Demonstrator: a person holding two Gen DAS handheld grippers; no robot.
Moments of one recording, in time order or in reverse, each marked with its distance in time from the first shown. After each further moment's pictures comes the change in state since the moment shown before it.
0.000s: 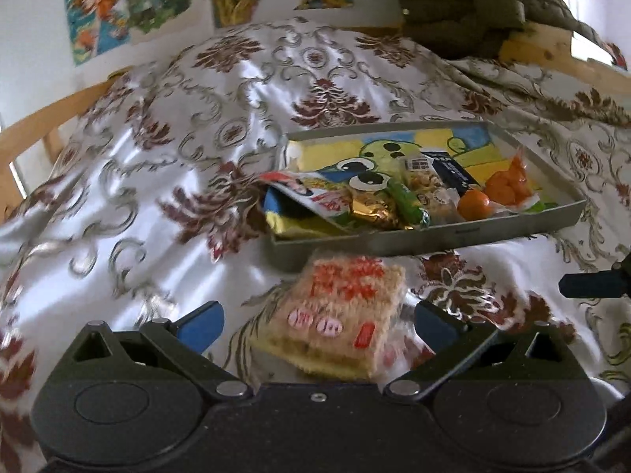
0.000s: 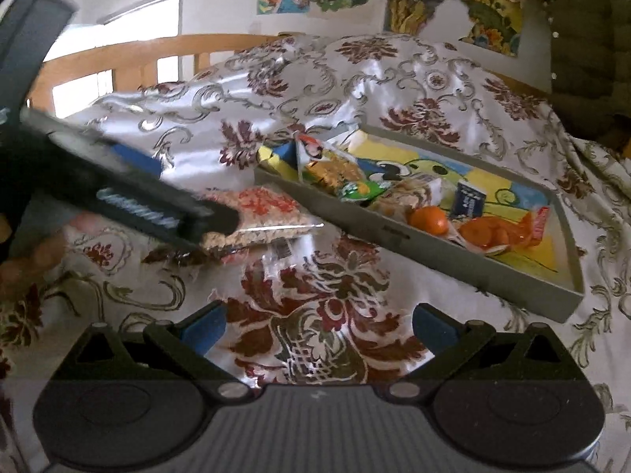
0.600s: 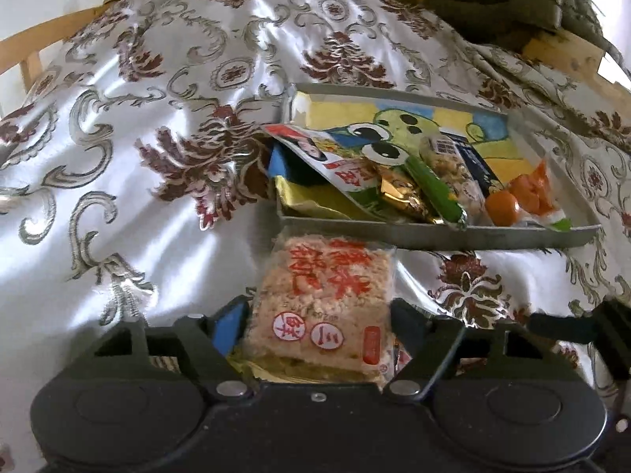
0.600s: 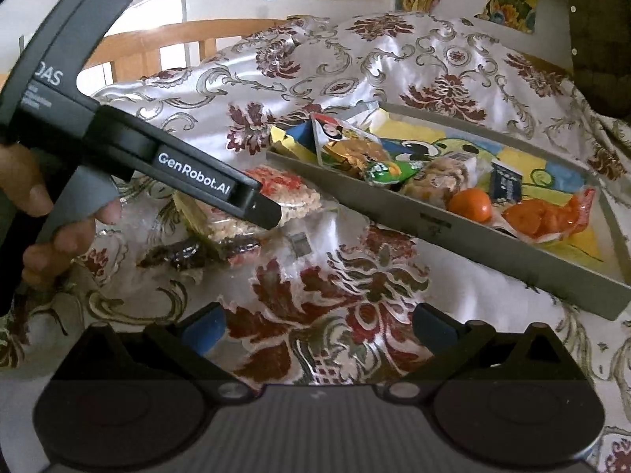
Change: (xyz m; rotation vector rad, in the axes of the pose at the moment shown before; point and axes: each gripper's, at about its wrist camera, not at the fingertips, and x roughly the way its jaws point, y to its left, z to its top) left arm 0.042 0.033 0.010 -0.174 0.157 -0.097; right arm 0.038 0.002 0.006 0.056 0.038 0.088
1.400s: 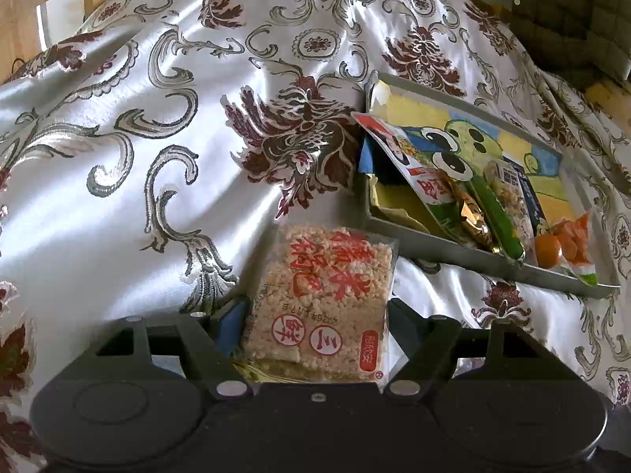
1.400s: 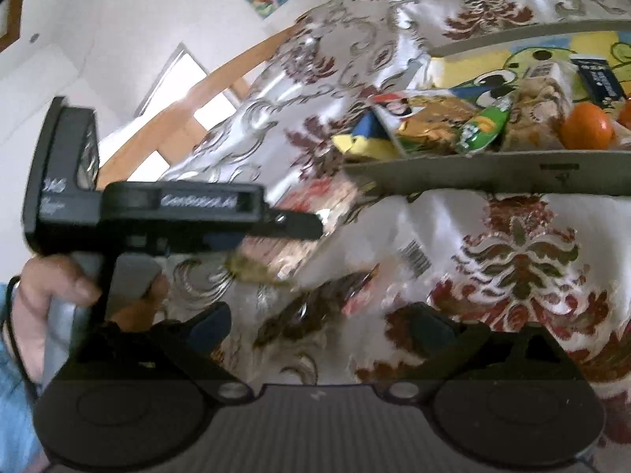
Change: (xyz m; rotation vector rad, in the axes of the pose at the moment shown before) left arm -0.005 0.047 0.013 -0.214 0.097 0.033; right arm 0.038 -0.024 0.021 0.390 0.023 0.412
